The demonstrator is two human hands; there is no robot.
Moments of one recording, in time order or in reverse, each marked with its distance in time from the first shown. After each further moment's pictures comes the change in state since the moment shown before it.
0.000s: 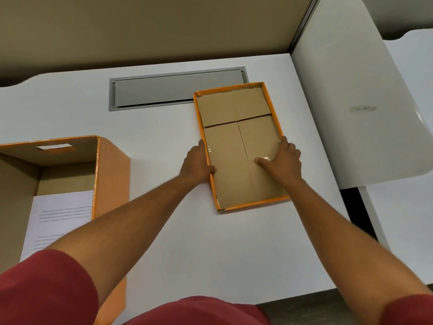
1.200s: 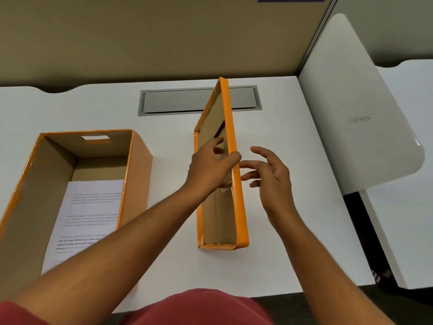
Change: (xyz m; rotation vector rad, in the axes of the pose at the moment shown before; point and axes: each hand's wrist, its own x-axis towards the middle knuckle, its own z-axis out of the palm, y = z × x) left_hand -0.149 0.078 -0.057 -0.540 0.227 -0.004; right_hand -0.190 -0.093 -0.064 0.879 -0.018 -0.162
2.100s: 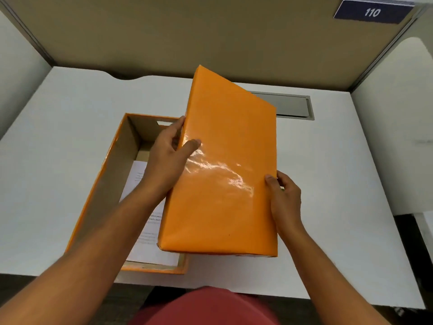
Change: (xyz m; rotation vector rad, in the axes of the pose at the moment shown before) left_hand -0.047 -0.073 -0.223 -0.109 0.254 0.085; right_hand -0.048 0.025 0.112 0.010 0.025 0.130
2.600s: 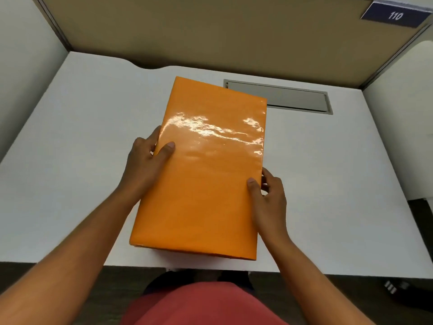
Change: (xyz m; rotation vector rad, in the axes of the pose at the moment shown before) left_hand 0.006 -0.099 -0.177 0.305 -0.016 -0.046; right_hand -0.124 -0.002 0.144 -0.219 0.000 -0.162
